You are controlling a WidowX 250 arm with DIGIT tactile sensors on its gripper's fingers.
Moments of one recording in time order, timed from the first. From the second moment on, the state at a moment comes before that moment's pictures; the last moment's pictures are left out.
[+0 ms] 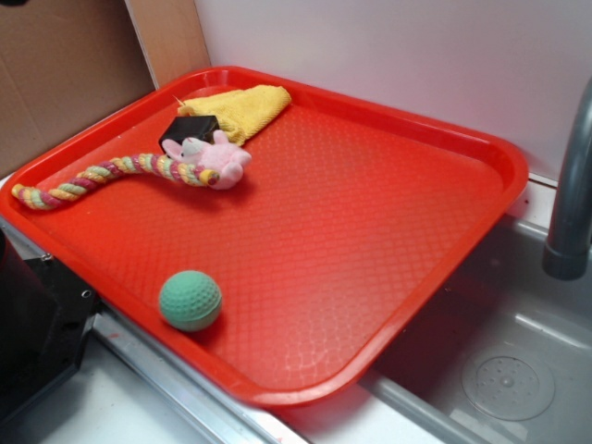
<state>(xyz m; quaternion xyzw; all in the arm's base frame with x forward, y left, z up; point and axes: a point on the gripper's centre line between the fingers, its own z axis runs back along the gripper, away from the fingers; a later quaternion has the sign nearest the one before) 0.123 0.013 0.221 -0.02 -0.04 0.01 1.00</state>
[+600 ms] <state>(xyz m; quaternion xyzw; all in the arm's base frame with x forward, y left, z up) 0.126 0.091 0.159 -0.01 -0.06 -0.02 1.00</state>
